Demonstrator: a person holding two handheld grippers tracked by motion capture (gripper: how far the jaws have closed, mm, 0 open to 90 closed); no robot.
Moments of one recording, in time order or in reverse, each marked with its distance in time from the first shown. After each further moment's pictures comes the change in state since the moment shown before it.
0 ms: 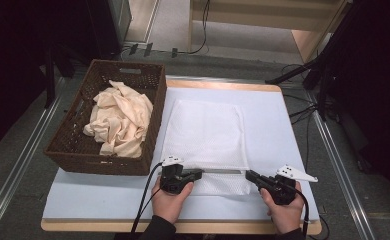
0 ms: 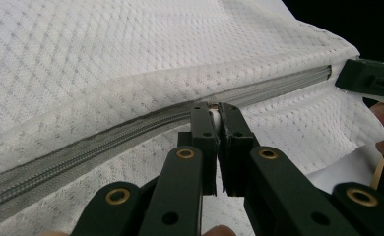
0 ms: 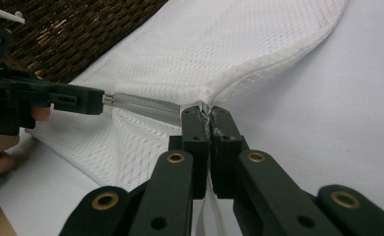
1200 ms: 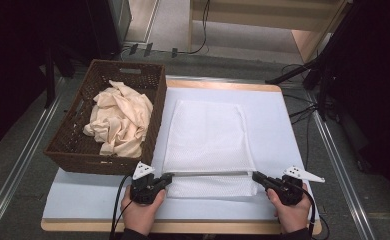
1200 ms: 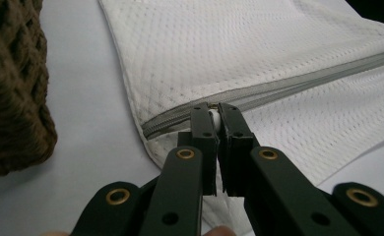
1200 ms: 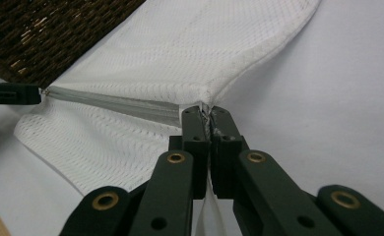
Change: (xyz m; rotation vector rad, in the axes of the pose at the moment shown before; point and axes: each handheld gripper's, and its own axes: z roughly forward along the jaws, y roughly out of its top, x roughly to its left) left arm 0.027 -0.024 -0.067 -0.057 0.211 0.043; right arm -0.019 -0.004 -0.010 0.022 -0.018 0.039
